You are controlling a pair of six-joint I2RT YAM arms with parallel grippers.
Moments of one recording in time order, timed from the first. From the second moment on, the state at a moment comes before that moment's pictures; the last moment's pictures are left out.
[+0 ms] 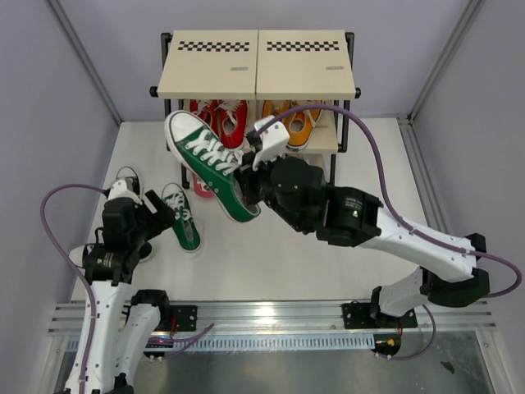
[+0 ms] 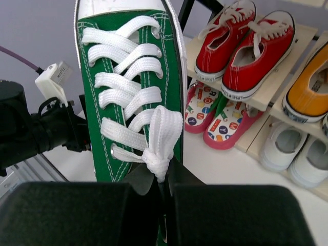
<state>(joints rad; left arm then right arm) -0.03 0.63 0.79 -0.76 -0.05 -0.50 1.30 1.39 1.70 -0.51 0.62 0.30</state>
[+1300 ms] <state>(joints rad) -0.03 0.61 0.79 -0.76 -0.07 -0.51 0.51 1.67 2.38 -0.51 0.85 -0.04</state>
